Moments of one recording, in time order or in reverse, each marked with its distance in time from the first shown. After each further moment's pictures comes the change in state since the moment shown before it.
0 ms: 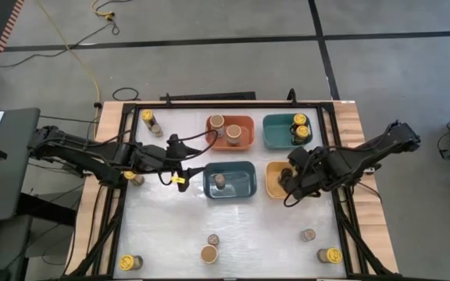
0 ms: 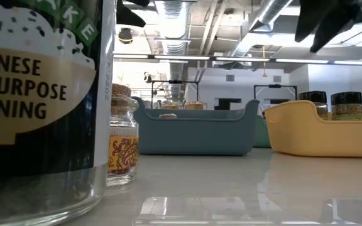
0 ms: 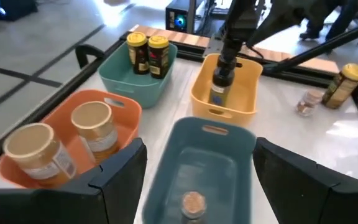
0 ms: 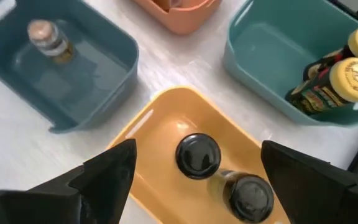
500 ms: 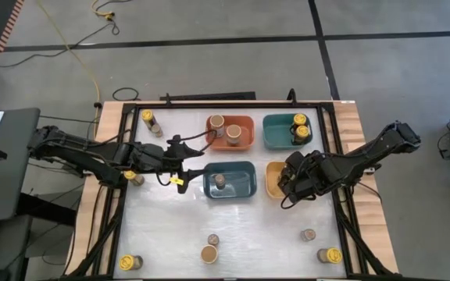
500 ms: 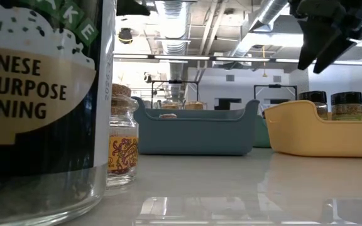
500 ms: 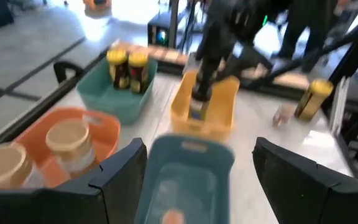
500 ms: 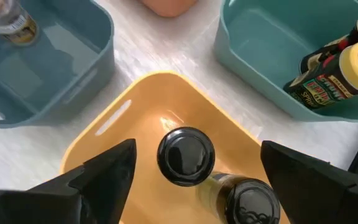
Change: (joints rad) left arm 0.000 0.000 0.000 0.072 0.062 0.010; right arm -0.009 0.000 -0.174 0.112 0.029 -0.007
